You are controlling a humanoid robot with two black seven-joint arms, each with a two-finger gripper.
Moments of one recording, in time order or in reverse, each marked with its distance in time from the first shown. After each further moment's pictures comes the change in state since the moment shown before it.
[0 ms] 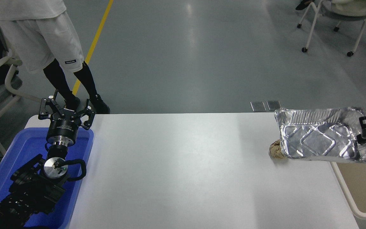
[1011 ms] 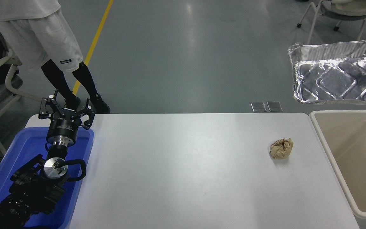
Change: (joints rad) left arm 0.000 0.000 0.000 0.000 0.000 0.000 0.000; right arm 0.247 0.023 -0.173 -0.111 0.070 0.003 0.001
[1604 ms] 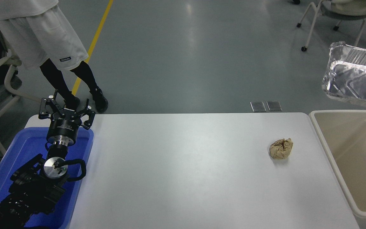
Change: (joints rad) left arm 0.000 0.000 0.000 0.000 0.000 0.000 0.000; right arm -0.417 -0.163 0.190 -0.213 0.124 -0.091 -0.001
